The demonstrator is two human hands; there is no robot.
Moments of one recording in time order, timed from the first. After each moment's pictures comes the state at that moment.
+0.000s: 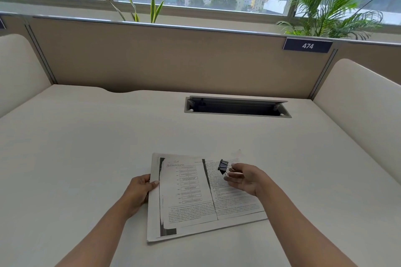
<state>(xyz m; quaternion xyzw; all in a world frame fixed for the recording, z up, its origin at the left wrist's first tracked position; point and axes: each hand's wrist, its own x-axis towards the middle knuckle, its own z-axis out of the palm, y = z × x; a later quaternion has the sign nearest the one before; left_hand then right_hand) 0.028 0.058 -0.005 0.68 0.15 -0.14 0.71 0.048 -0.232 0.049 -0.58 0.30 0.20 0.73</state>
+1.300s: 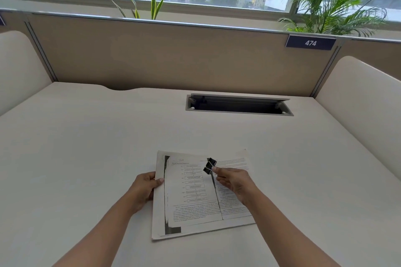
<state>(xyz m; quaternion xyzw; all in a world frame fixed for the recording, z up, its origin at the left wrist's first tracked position) 0.032 0.051 0.003 0.67 0.16 -0.18 0.70 0.032 -0.199 0.035 -0.64 0.22 0.13 0.73</state>
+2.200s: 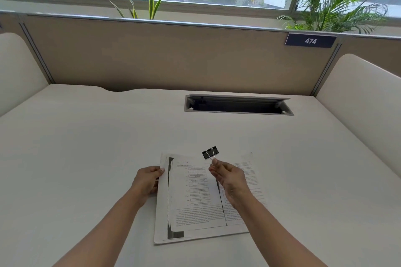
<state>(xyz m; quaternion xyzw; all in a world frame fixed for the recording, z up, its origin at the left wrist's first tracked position) 0.050 0.036 0.018 0.66 0.22 -0.12 0.71 0.031 -0.178 0.043 -0.52 0.19 0.03 0.83</state>
